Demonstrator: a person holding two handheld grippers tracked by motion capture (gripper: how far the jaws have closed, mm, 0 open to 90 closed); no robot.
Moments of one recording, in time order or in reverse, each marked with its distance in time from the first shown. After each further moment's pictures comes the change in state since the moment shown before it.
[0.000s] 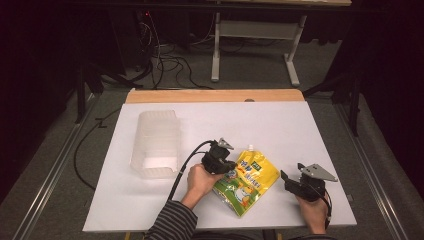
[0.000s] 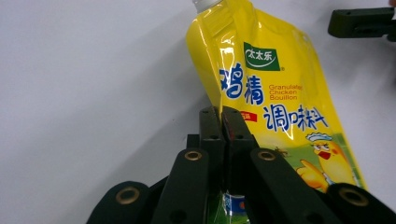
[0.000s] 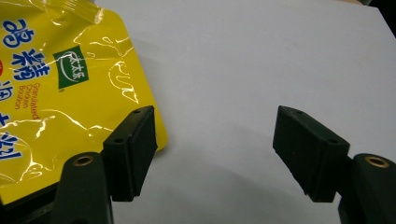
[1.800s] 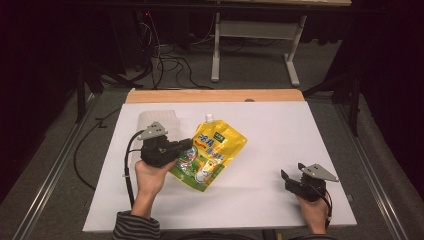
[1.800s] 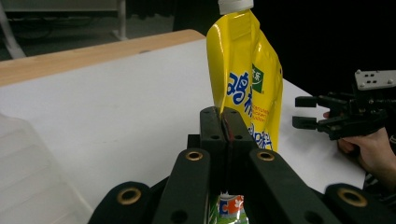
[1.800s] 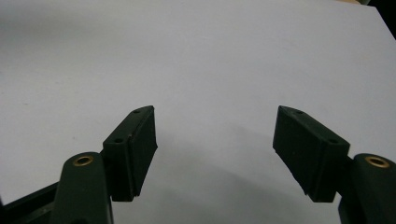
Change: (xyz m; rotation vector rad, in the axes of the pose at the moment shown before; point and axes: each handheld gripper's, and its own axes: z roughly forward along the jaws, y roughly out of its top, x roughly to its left) left arm 0.030 -0.036 -0.173 -0.426 0.091 -0.083; right arm -0.001 0.000 -0.001 -0.007 0.000 0.018
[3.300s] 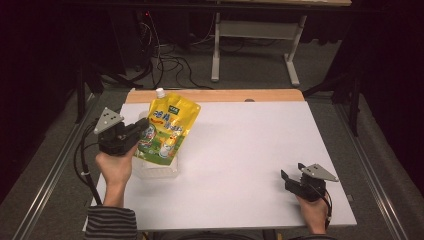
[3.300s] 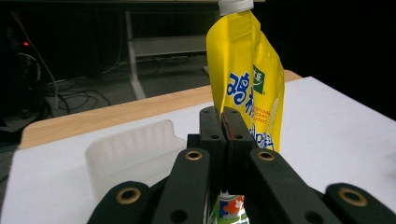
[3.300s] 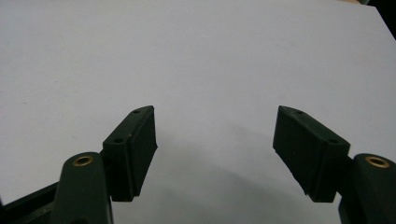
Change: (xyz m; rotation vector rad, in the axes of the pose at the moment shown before) left arm 0.041 0.016 -0.063 -0.128 0.363 0.027; right arm 0.001 0.000 0.000 0.003 -0.003 -0.002
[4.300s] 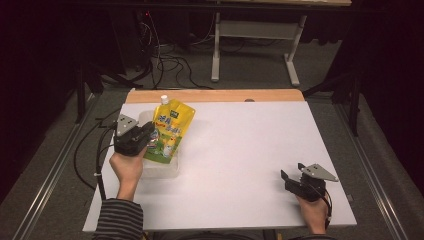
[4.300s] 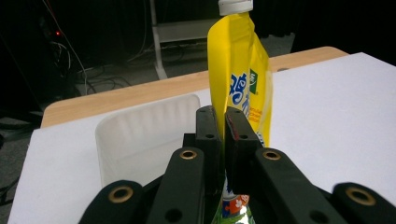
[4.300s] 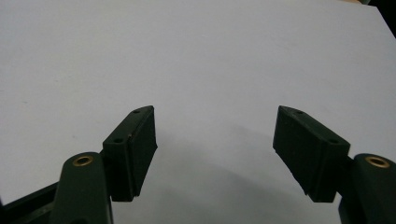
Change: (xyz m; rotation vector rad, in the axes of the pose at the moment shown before) left arm 0.007 -0.036 0.043 0.061 0.097 0.018; right arm 0.000 0.000 0.000 0.003 0.002 -0.005
